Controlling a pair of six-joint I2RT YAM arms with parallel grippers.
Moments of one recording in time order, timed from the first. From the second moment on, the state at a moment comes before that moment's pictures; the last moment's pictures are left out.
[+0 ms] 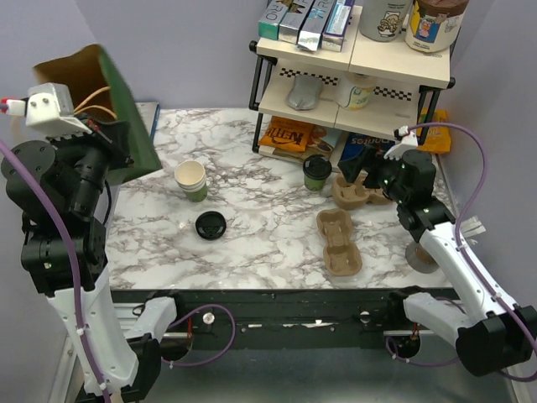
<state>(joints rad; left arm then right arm) 0.16 0.97 1.87 -0.88 0.11 -0.31 0.25 1.02 0.87 -0.11 -0.13 0.40</state>
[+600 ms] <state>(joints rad) -0.53 1.13 1.58 -0.74 0.10 -0.48 0.25 0.94 0.83 -0.12 -0.09 0.53</state>
